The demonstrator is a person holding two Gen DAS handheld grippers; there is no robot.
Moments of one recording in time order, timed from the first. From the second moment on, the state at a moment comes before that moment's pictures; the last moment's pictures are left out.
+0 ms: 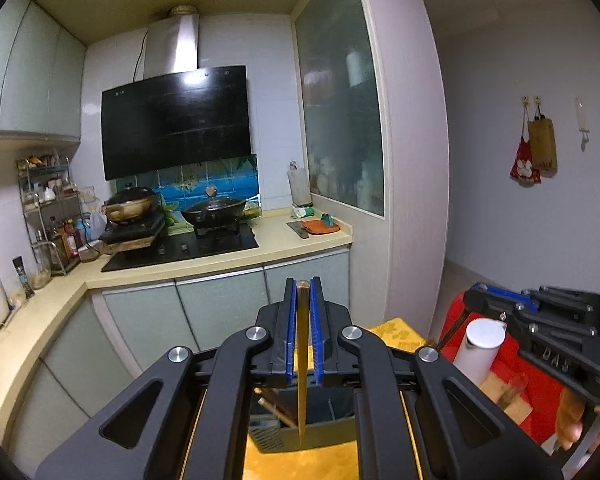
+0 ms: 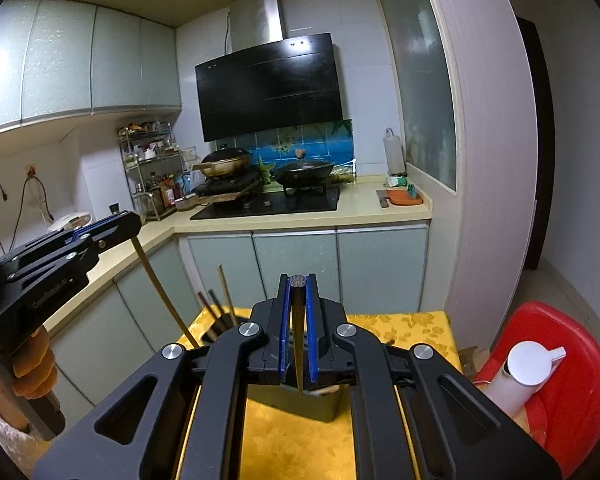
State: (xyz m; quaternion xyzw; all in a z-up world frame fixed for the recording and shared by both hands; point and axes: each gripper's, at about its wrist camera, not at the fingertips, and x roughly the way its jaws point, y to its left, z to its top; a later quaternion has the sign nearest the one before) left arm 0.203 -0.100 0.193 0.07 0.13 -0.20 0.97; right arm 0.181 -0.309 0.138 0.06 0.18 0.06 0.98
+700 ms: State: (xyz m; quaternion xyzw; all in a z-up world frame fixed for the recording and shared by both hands) left arm 0.278 -0.118 0.147 0.04 0.18 -0.20 0.96; right arm 0.241 -0.310 0.111 0.05 0.24 0.05 0.97
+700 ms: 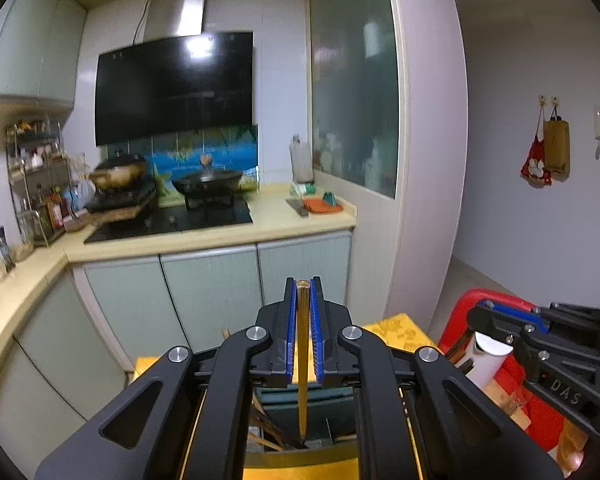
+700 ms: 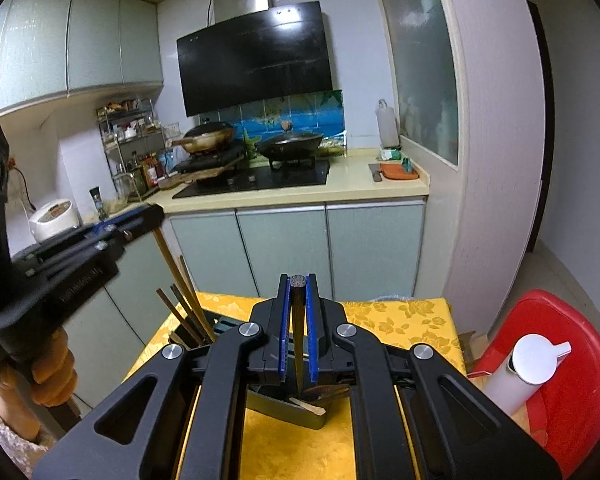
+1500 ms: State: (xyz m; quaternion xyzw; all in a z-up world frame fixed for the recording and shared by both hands) left arm 0.284 -0.103 0.100 0.05 0.21 -0.18 0.96; right arm 0.279 -0.286 0.065 0.04 0.30 0.04 0.95
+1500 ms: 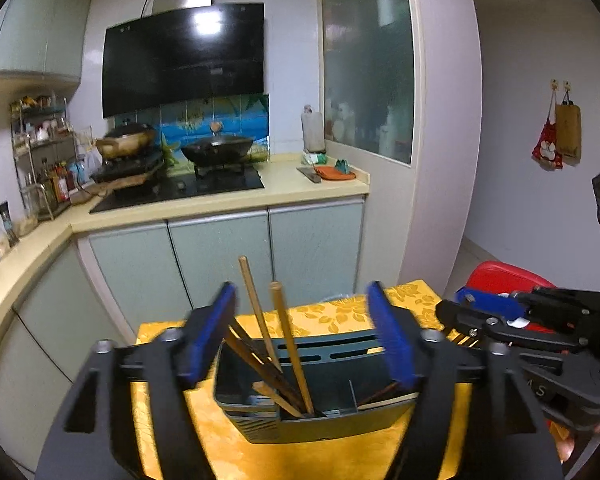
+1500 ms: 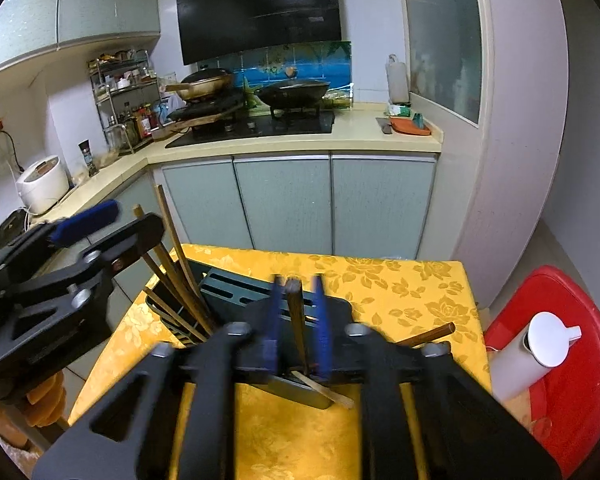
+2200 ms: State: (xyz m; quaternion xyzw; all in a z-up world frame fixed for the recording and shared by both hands) left arm 0.243 -0.066 0.074 0.06 0.21 -0.11 0.97; right arm 0.224 -0.297 0.071 0.02 0.24 -0.01 0.97
